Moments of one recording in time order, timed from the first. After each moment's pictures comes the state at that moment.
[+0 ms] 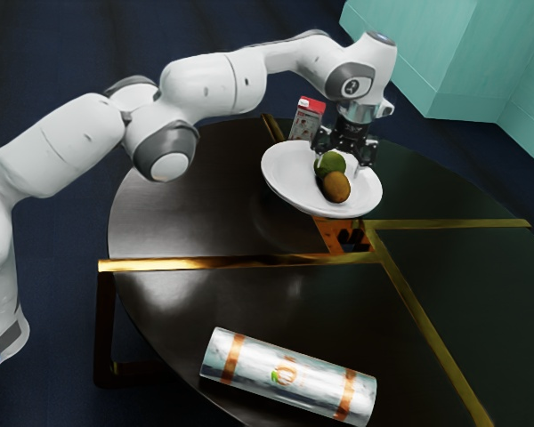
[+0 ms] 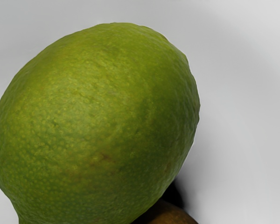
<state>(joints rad) 0.11 0.84 0.22 -0.70 -0.16 1.56 -0.86</state>
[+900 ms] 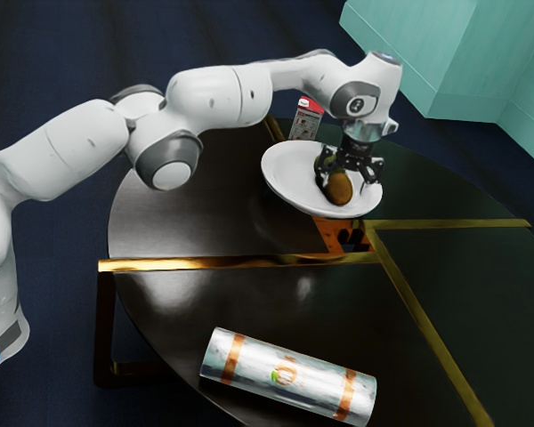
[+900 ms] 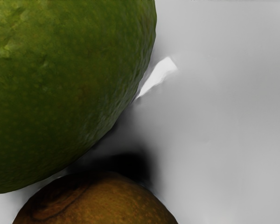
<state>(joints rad) 0.08 0.87 0.21 -0.71 -0.20 1.59 -0.96</state>
